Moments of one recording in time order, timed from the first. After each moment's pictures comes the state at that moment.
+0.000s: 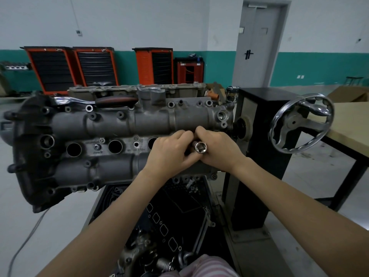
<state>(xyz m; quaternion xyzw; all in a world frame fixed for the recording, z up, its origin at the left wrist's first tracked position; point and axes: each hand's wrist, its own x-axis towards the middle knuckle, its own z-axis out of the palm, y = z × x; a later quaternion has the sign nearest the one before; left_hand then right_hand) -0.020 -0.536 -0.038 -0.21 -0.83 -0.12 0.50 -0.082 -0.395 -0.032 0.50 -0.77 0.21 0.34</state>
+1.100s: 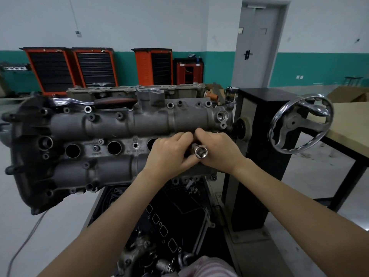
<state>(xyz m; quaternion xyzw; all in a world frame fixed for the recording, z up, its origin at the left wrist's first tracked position) -0.020 -0.537 -0.039 -0.23 -0.83 -0.12 0.50 -0.078 -0.395 -0.030 0.51 -0.76 0.19 0.36</state>
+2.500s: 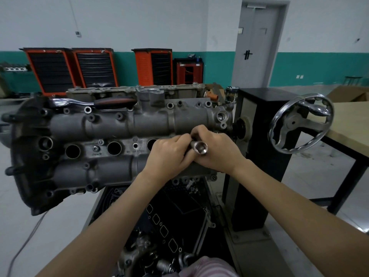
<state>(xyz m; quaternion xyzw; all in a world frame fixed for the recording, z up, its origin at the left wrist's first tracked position) -0.020 -0.539 -0.039 -0.22 -0.83 -0.10 0.50 -0.076 -0.395 -0.031 0.49 -0.77 0.22 0.34</state>
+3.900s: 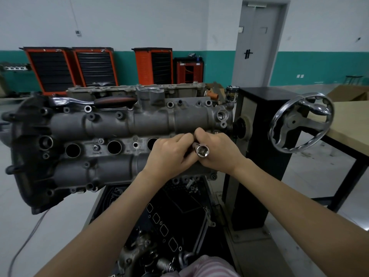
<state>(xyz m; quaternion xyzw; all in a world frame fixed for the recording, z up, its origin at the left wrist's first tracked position) -0.020 -0.537 -0.040 -0.24 -0.82 -0.12 0.51 -0.078 -0.396 -0.033 0.52 -0.74 0.19 0.39</state>
